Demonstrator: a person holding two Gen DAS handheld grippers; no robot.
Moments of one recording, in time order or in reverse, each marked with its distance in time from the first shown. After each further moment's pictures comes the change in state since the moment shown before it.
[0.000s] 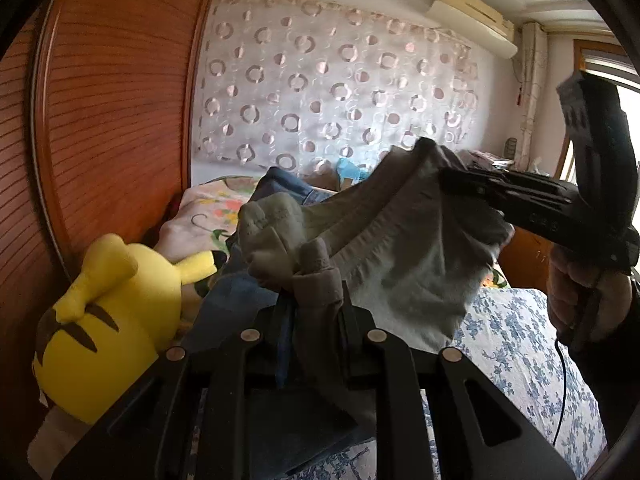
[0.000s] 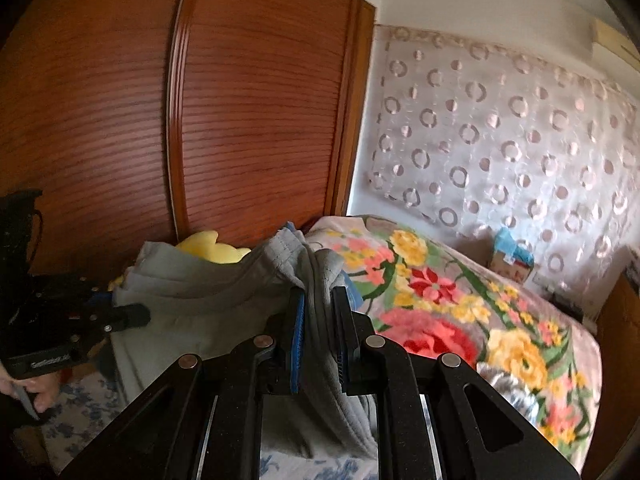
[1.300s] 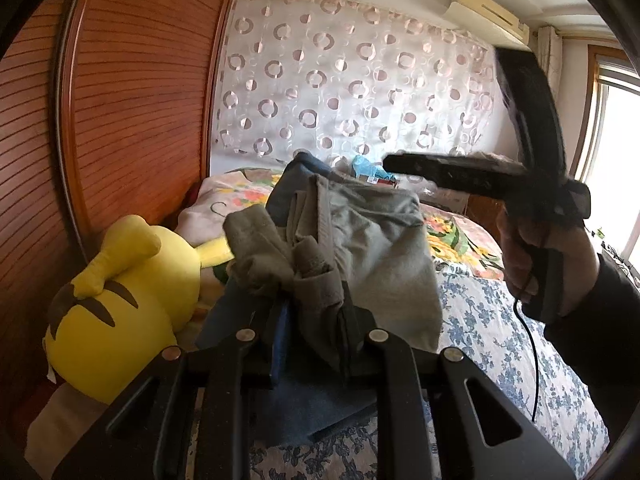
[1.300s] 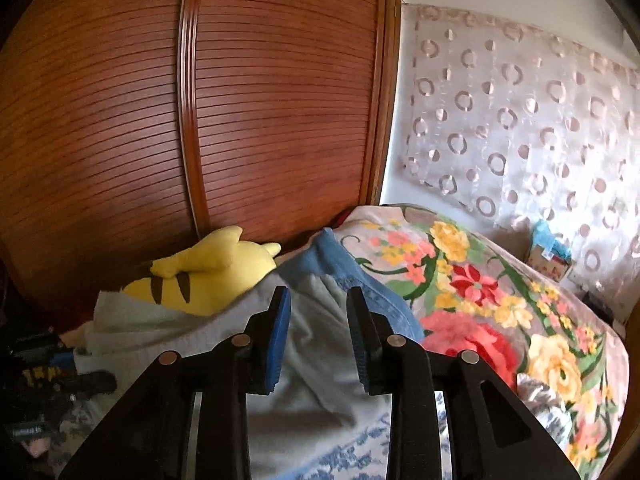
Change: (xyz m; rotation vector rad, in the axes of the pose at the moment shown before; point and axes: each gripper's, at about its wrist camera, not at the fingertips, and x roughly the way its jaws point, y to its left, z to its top) left arm -0.020 0.008 -0.012 -0.030 0.001 0.046; right arm 0.045 -0.027 0.023 0.047 0.041 0.145
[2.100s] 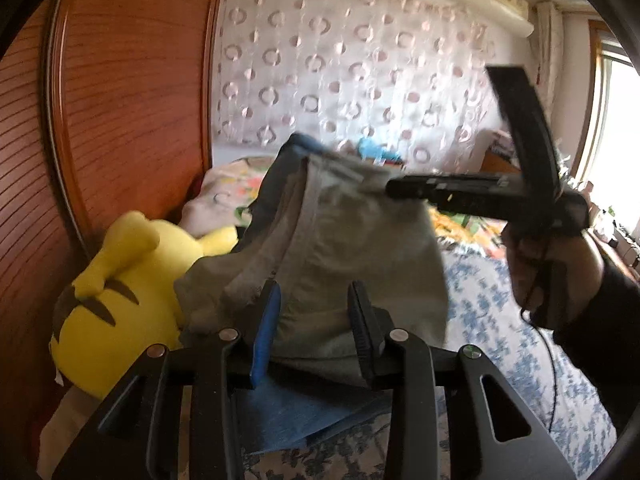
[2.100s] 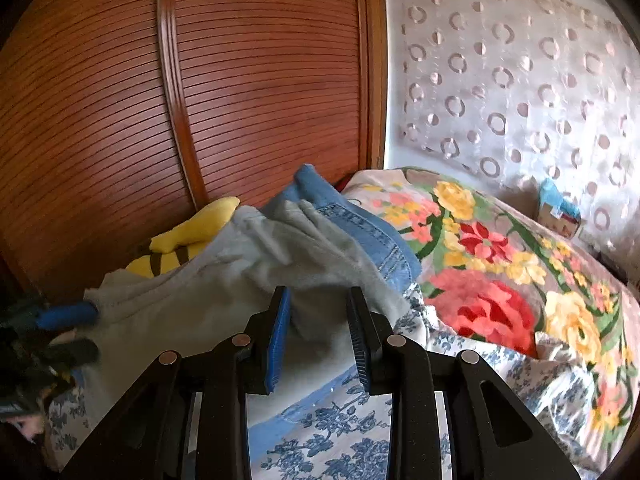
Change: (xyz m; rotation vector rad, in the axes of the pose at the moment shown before) left arm 0.033 -0.005 -0.012 0.049 0.075 0.051; right arm 0.023 -0.026 -0.022 0.087 0.086 0.020
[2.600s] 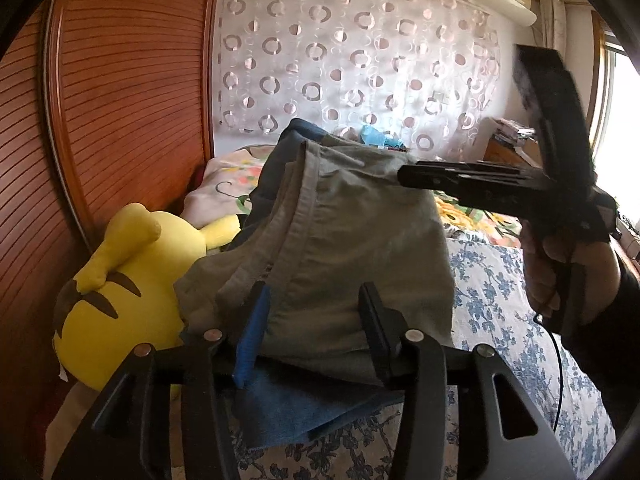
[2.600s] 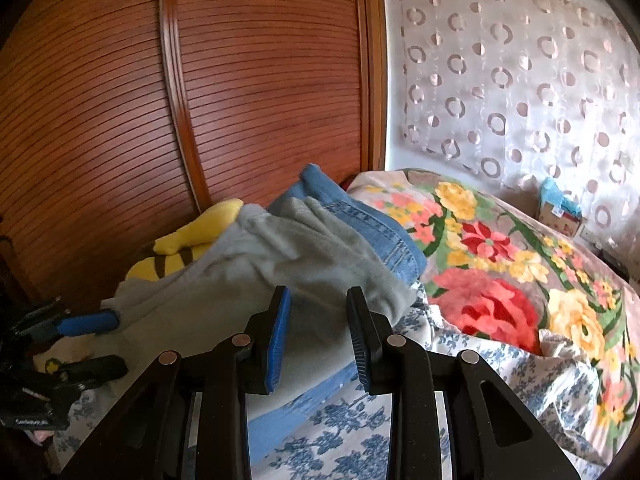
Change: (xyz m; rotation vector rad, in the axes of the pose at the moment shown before) left arm -0.003 -0.005 0.001 0.015 0.032 0.011; right arm -0.014 0.009 -0.010 0.004 -0.036 0.023
